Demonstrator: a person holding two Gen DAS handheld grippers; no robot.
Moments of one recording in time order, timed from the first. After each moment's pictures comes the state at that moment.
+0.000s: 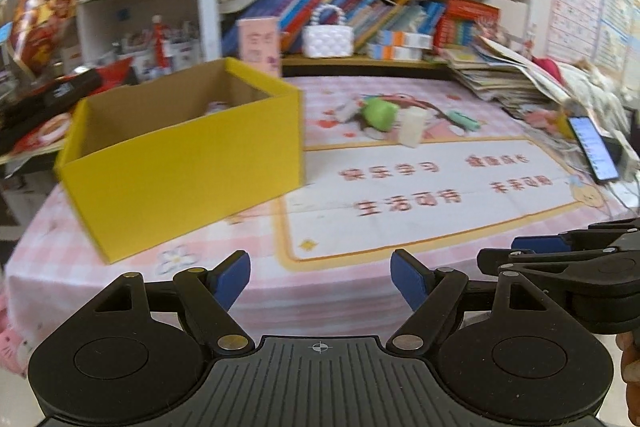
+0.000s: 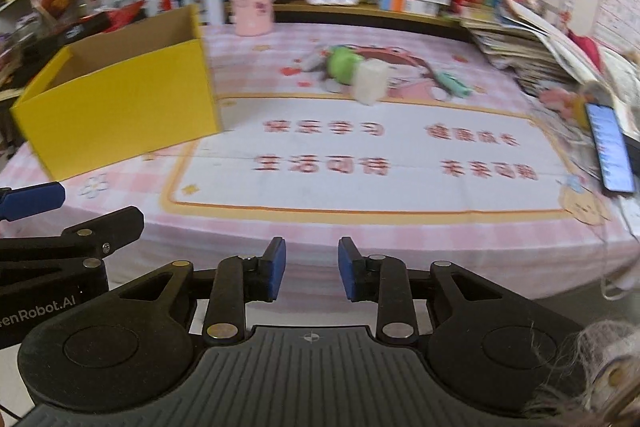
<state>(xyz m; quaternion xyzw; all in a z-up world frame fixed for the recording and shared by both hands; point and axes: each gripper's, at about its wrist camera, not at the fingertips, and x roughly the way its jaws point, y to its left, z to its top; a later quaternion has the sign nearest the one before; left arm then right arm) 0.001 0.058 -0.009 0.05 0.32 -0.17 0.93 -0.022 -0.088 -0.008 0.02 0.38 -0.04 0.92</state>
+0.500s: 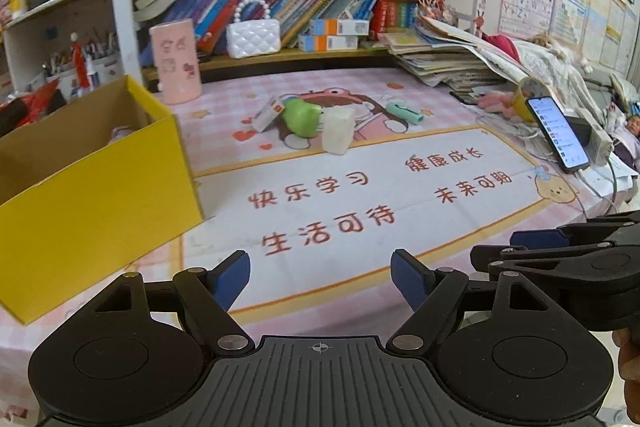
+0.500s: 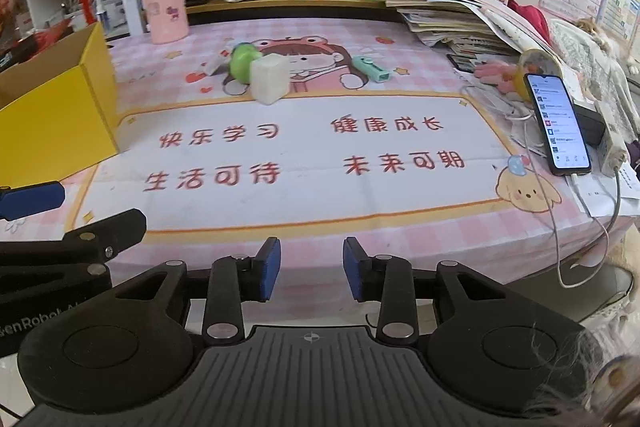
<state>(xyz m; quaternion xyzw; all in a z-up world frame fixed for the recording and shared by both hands) 0.039 -0.020 -0.015 0.08 0.33 -0.23 0.91 -0.002 -0.163 -0.014 0.04 0.39 -0.11 0.91</state>
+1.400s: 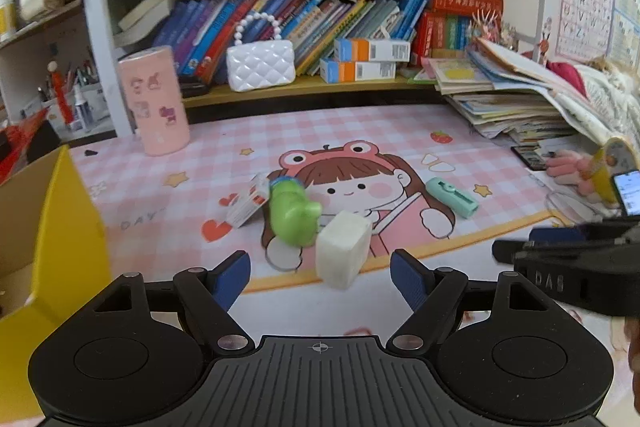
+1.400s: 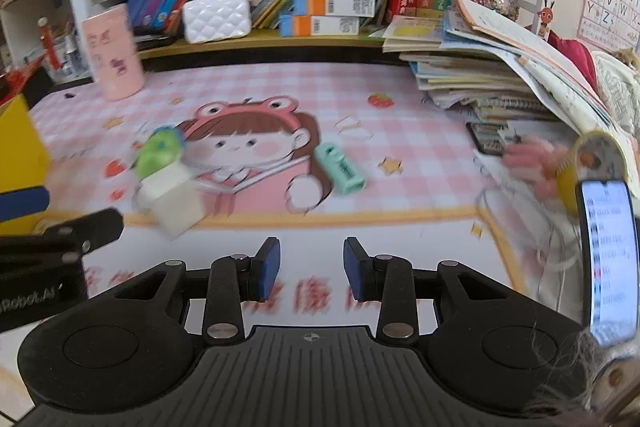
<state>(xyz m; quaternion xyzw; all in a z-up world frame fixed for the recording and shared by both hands) 0.183 -0.133 -0.013 0.07 0.32 -0.16 0.93 0.161 -0.294 -0.013 0.04 0.37 -0.06 0.93</state>
